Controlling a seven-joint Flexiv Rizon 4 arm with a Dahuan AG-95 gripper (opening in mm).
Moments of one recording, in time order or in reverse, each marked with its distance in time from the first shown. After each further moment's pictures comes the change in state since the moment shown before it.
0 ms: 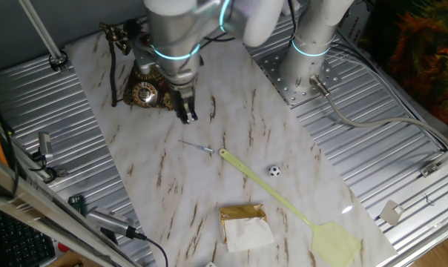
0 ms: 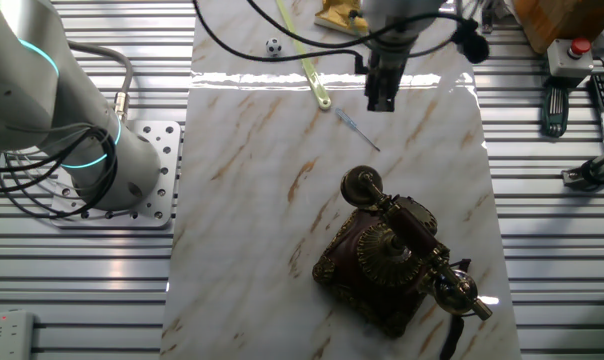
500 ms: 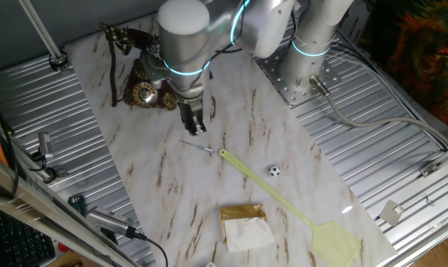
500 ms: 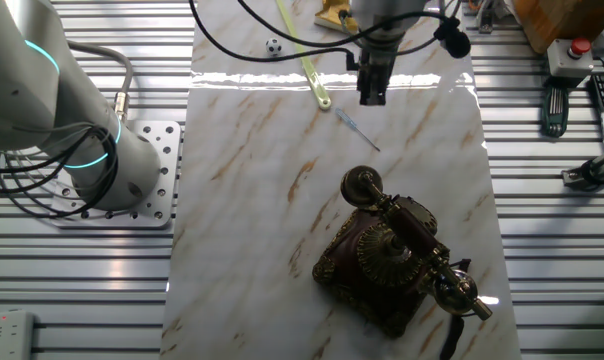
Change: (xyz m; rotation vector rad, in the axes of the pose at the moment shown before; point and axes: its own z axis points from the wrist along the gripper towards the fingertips) arm 0.013 0.030 0.026 -0.012 0.003 -0.048
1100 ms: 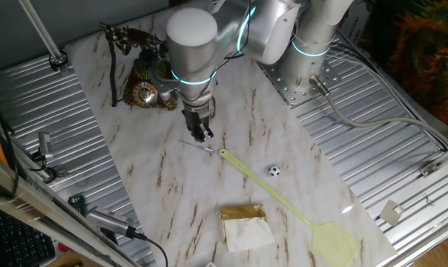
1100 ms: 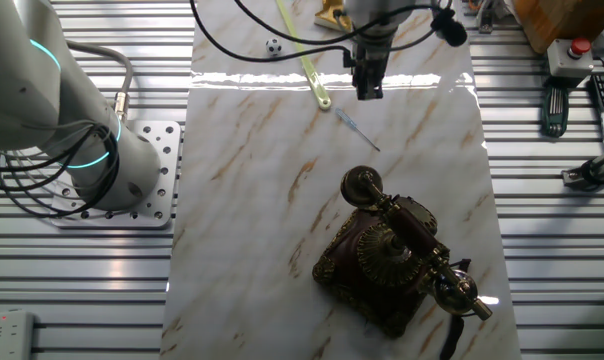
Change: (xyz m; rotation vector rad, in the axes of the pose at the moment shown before) arm 0.006 0.011 0.009 0.004 0.009 -0.153
